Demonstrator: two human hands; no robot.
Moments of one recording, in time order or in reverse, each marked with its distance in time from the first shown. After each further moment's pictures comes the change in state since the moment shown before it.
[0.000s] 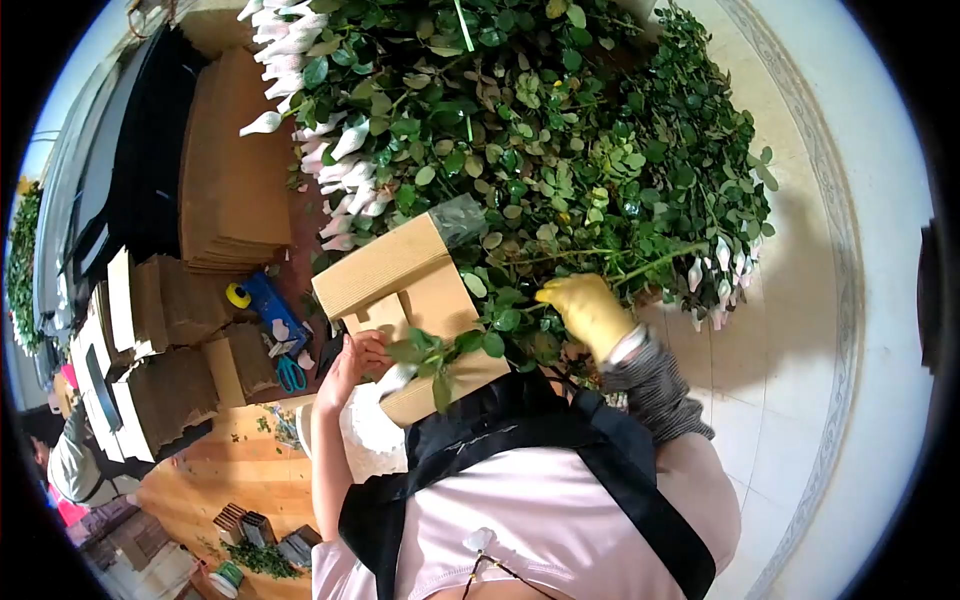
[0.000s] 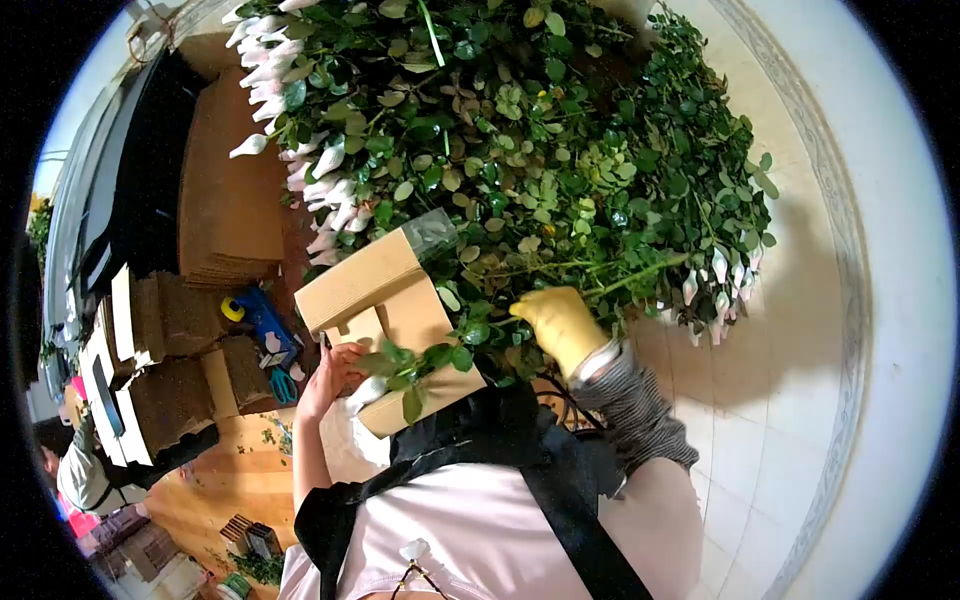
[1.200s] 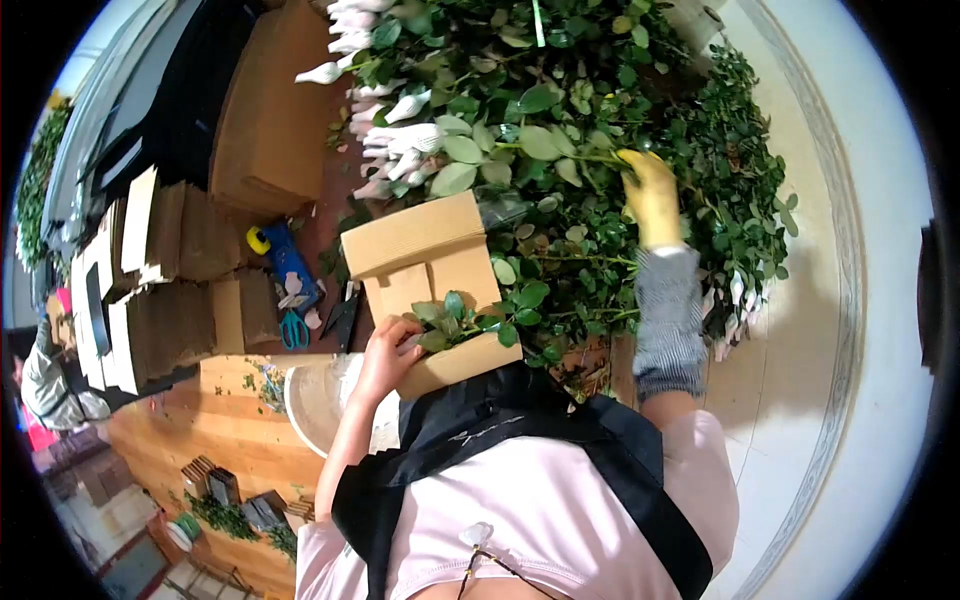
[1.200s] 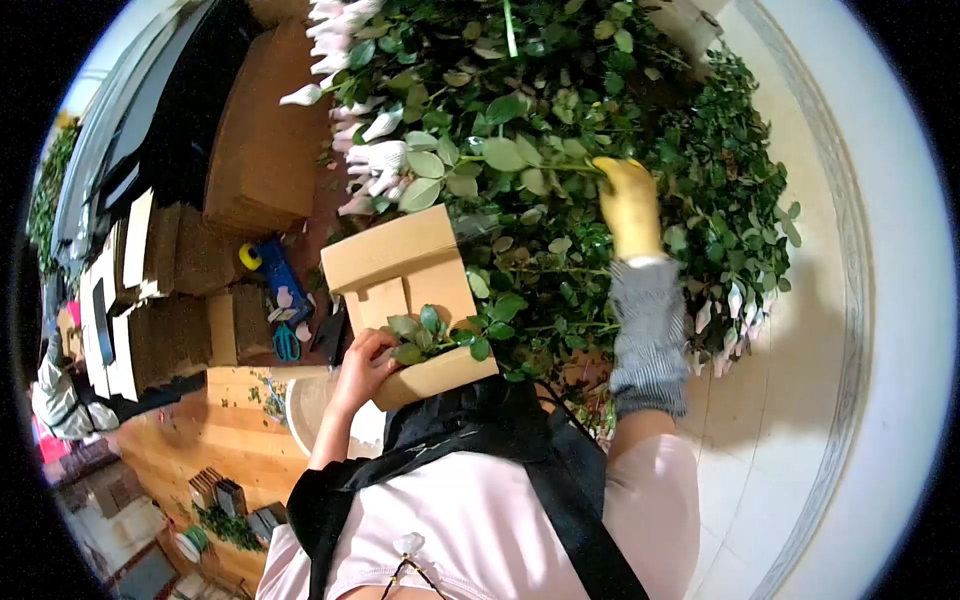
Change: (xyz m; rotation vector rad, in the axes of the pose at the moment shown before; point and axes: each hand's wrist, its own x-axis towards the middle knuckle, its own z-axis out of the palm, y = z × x) left_hand -0.013 -0.012 0.059 0.773 0.328 0.283; right_hand 0.128 0.079 -0.084 -0.129 0.570 -0.010
